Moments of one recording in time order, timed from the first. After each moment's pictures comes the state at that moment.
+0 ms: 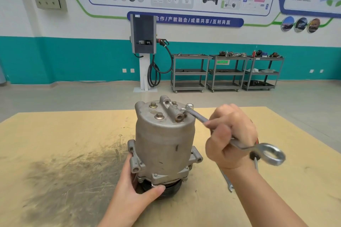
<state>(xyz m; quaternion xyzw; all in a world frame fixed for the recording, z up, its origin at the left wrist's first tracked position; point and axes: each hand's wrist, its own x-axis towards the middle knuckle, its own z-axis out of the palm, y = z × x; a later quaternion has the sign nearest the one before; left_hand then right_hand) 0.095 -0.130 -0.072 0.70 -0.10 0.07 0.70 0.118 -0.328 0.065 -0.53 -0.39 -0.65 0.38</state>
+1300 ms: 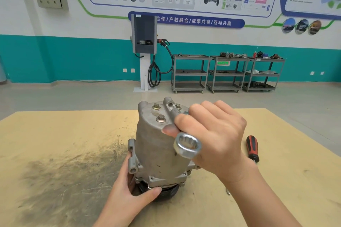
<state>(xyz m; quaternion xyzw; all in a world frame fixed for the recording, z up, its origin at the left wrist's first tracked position) 0.094 -0.126 -0.074 0.71 -0.09 0.06 0.70 0.083 -0.310 0.095 -0.63 -0.35 -0.68 0.09</state>
